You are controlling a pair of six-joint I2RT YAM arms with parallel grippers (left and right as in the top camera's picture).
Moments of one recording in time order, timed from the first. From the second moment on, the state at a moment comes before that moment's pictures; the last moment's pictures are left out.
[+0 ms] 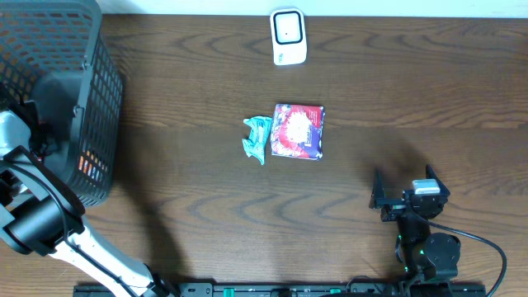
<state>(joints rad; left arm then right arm) 0.68 2.11 1.54 -0.68 -0.21 0.34 0.07 0.01 0.01 -0.07 0.02 -0.06</state>
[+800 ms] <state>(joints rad) 0.41 1.58 1.51 -0.64 -0.20 0.06 0.07 0.01 0.01 -0.07 0.02 -0.06</state>
